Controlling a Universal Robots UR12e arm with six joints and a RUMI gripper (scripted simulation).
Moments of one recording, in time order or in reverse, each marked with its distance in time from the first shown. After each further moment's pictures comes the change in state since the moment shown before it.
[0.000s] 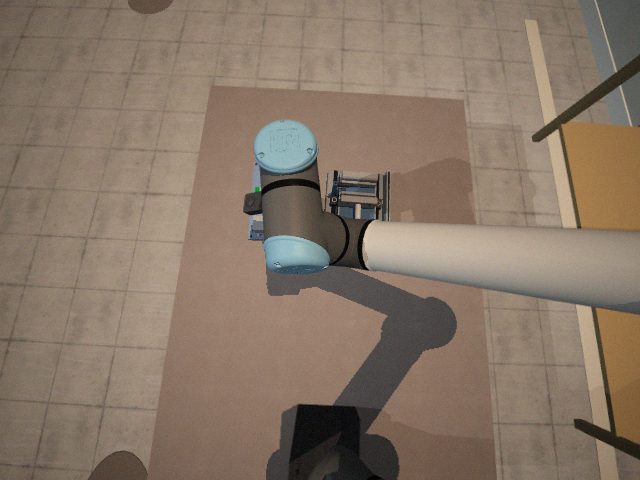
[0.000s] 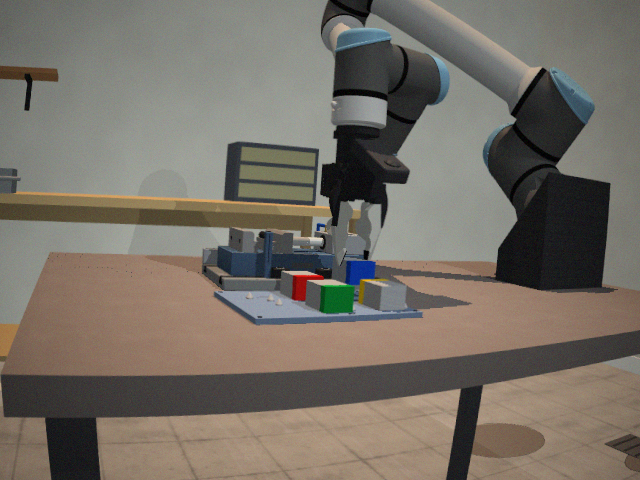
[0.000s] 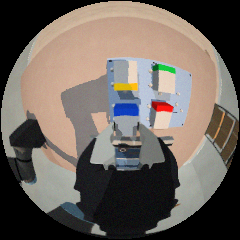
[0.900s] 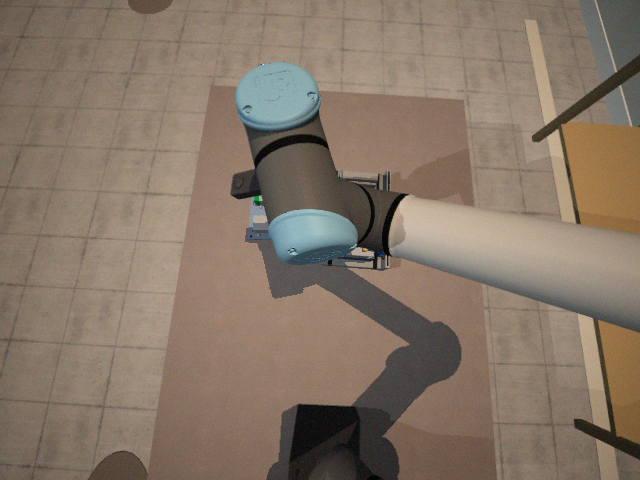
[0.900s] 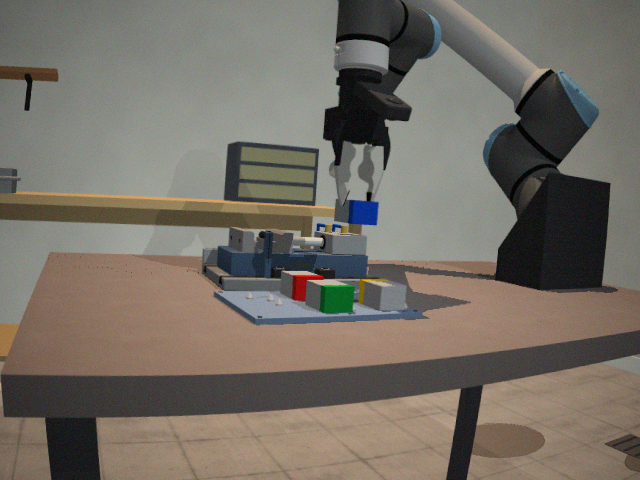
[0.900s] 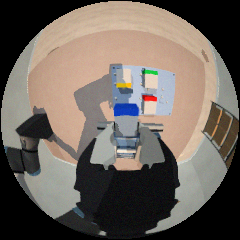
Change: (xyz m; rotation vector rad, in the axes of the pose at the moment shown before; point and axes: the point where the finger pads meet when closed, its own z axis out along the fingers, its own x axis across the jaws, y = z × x) arm 0.002 0.001 -0.094 0.001 0.006 0.003
